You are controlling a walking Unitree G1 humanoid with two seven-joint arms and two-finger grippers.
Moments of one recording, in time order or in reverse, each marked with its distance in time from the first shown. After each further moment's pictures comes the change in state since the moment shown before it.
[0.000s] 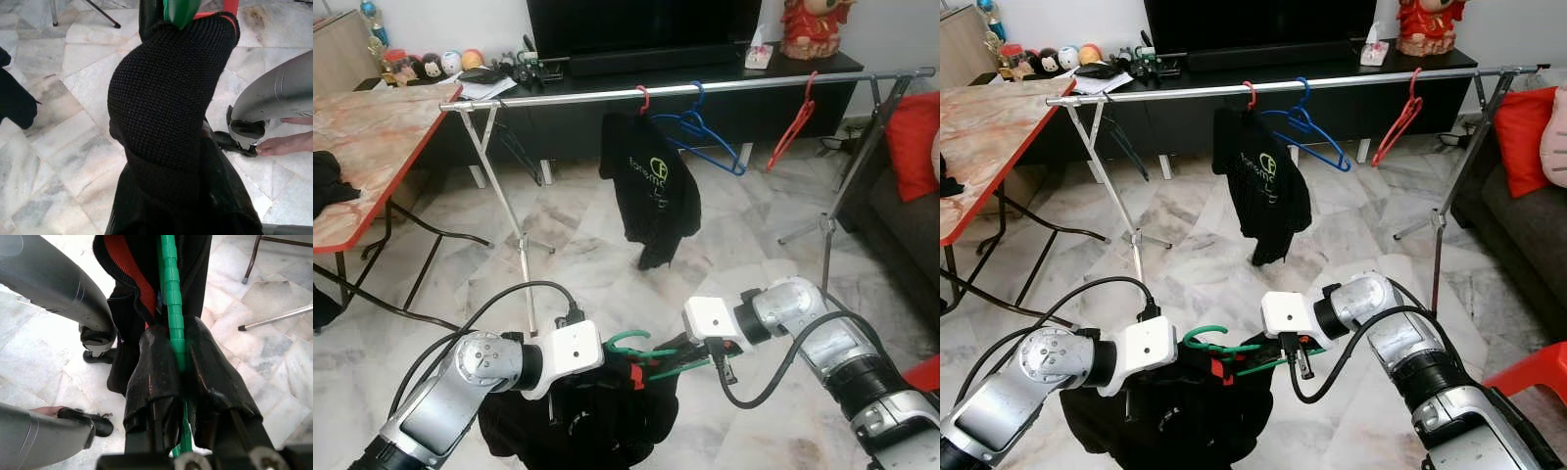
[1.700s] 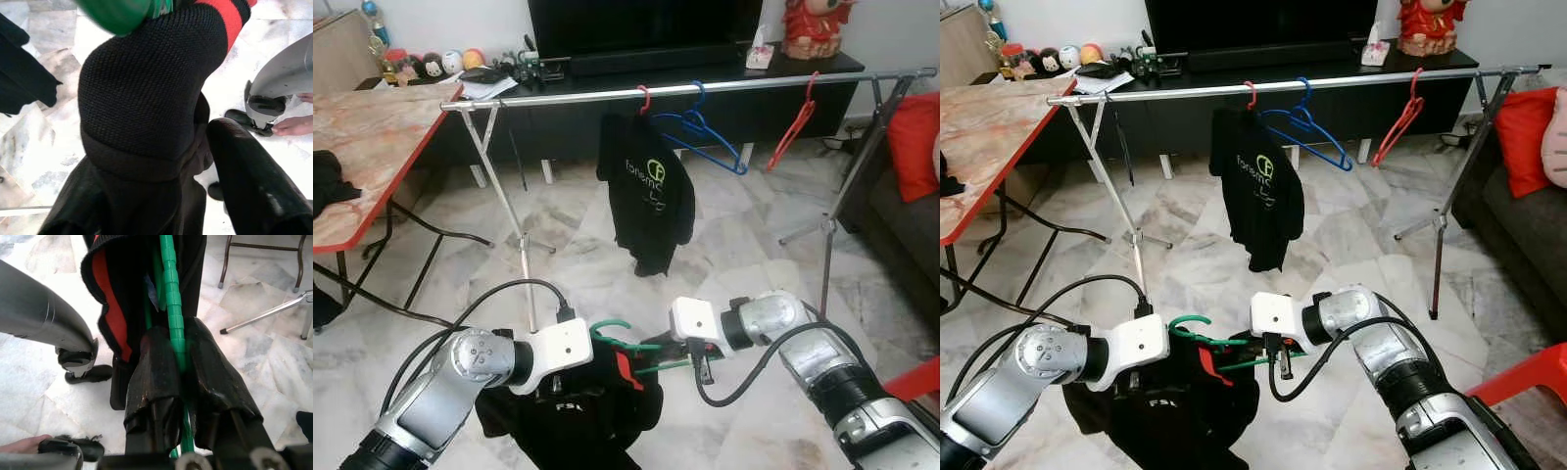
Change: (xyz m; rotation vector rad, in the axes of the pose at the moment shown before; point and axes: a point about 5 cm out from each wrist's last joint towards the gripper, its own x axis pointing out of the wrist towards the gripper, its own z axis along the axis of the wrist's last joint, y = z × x) left arm -0.005 0.009 -0.013 0.014 0.109 0.053; right arm 0.022 -0.002 -0.004 0.044 -0.041 -0.132
